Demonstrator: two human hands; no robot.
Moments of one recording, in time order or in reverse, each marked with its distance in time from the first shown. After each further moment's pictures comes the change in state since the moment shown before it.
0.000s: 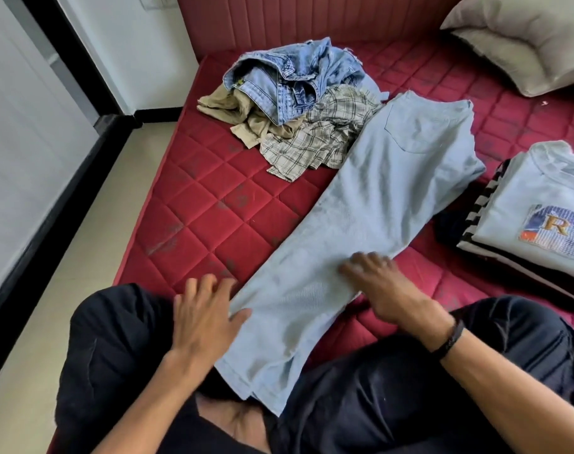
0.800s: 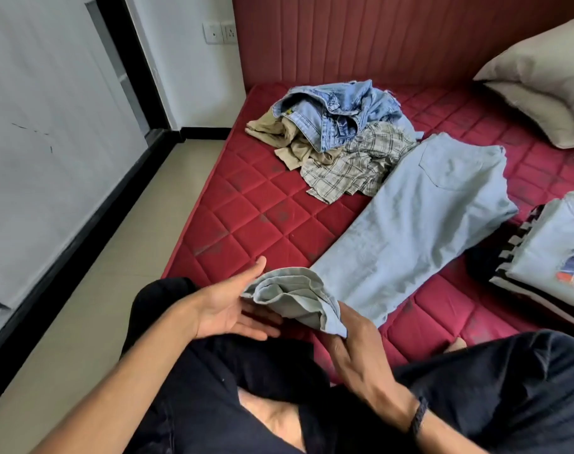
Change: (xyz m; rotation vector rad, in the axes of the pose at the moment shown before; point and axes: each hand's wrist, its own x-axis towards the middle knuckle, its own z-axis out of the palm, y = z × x) left_hand 0.012 -0.042 -0.071 -1.413 -0.818 -0.370; right_hand -0.019 -0.157 -0.012 0.870 0.404 0.087
